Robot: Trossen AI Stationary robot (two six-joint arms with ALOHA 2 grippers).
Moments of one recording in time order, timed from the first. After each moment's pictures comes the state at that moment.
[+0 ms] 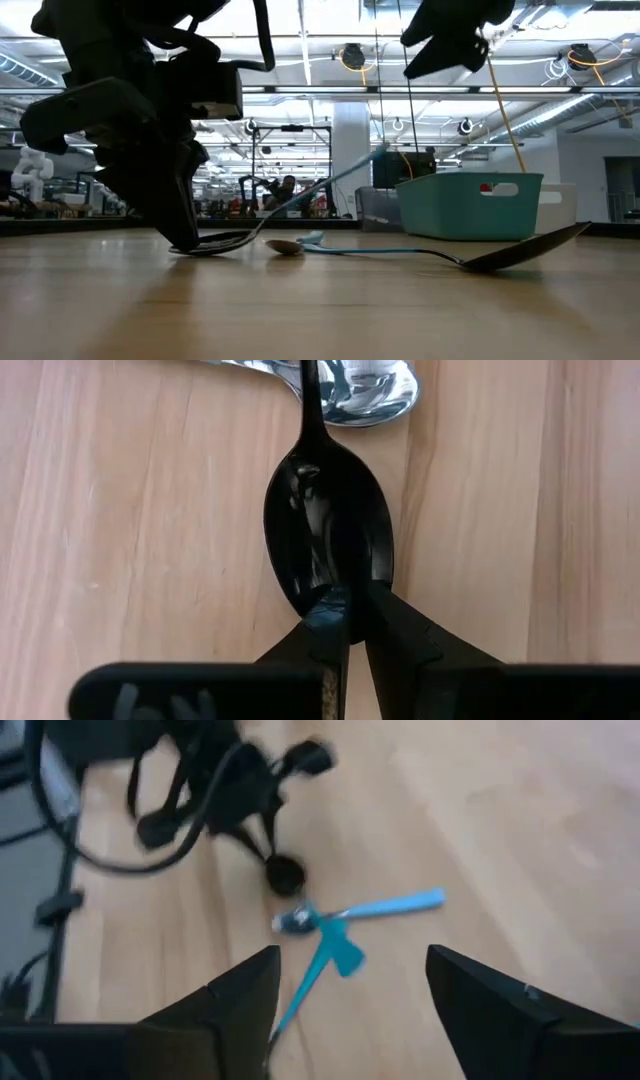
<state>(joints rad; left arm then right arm) -0.41 1.77 0.94 -0.33 -0.19 -0.47 0.33 1.34 0.97 -0.40 0.31 0.58</state>
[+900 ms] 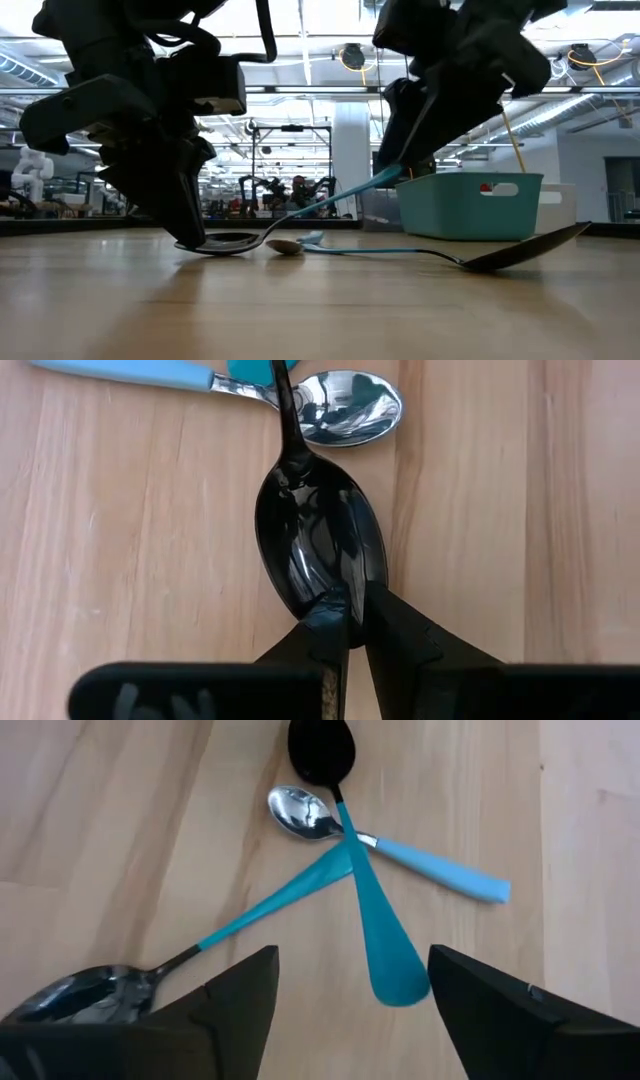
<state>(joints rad) -0.41 1.77 0.94 -0.30 -0.20 -0.41 0.26 1.62 0.97 -0.31 0.15 0.02</state>
